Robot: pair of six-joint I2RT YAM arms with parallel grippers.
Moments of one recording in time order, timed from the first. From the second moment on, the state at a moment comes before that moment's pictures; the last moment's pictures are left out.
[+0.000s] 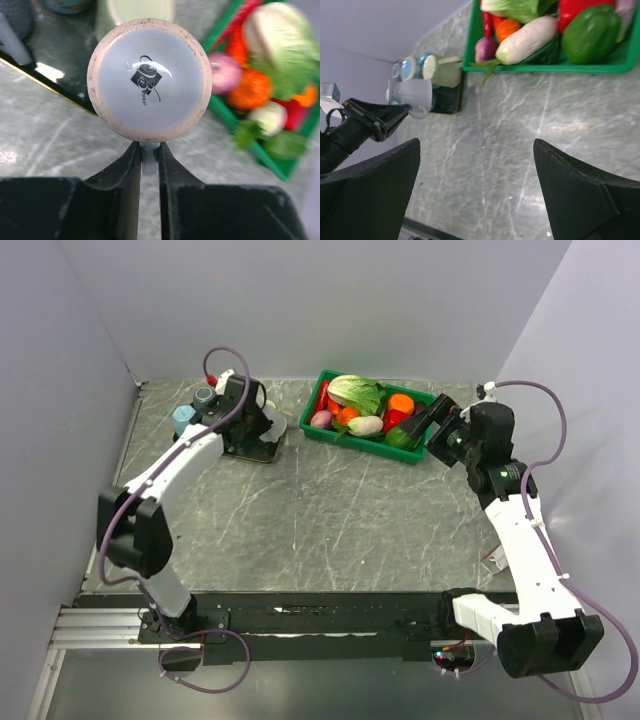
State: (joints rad) left arm -0.39 1.71 1.48 -0.50 -0.22 -0.87; right arm 0.09 1.08 1.17 -0.51 -0.21 0.71
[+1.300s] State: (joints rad) left arm -0.40 1.42 1.28 0.07 0.35 -1.43; right arm 0.59 1.41 1.13 0.20 -0.22 1.27
